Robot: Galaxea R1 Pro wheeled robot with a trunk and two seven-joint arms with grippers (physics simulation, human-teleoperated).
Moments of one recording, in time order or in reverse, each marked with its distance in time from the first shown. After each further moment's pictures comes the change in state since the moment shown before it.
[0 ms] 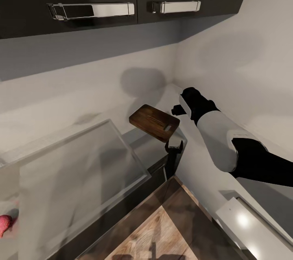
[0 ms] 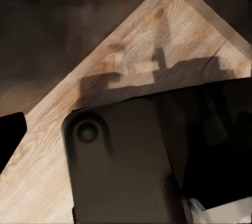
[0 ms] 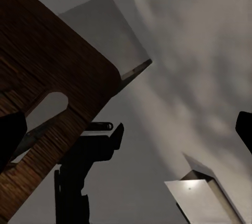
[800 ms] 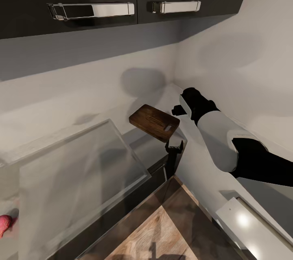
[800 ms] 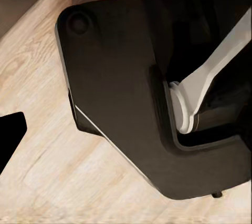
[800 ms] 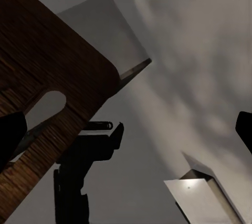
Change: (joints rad) left arm 0.216 0.030 -0.005 0.028 -0.008 -0.008 0.003; right arm 0.000 -0.003 0.000 0.003 0.001 0.000 0.000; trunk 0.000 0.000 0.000
